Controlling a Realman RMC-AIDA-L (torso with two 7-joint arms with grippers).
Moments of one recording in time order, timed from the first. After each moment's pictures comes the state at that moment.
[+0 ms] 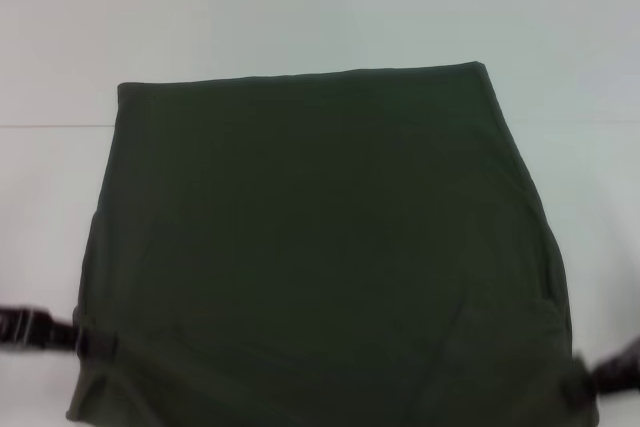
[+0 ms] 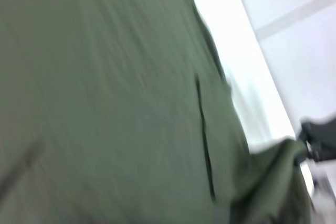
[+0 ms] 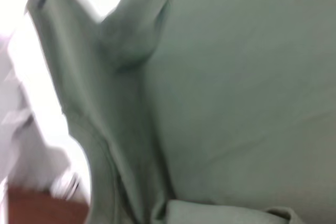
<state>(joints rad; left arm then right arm) -0.65 -1.86 0.35 0.63 2.57 1.95 -2.15 0.65 1.96 -0.62 -0.81 -2.57 -1.90 2.04</state>
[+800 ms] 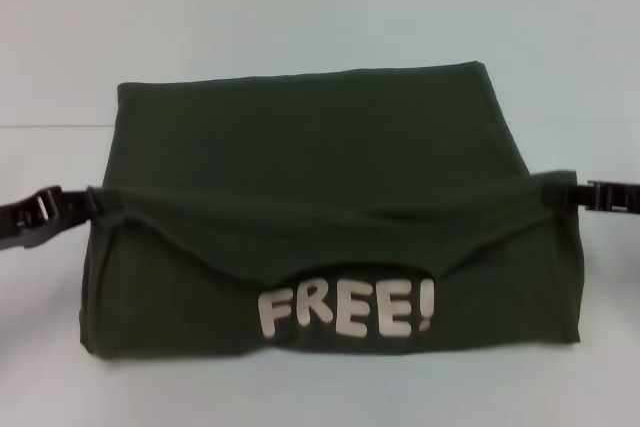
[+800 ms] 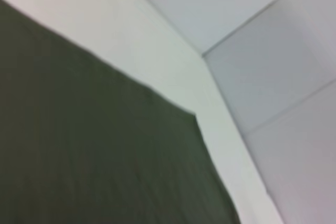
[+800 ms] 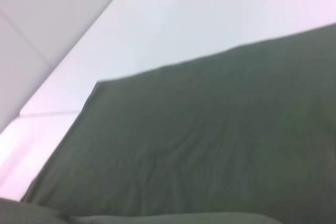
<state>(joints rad) -0.59 -1.97 0.23 0.62 2.25 1.55 -2.13 0.63 2.03 -0.47 -0.77 -2.29 -1.33 2.06</state>
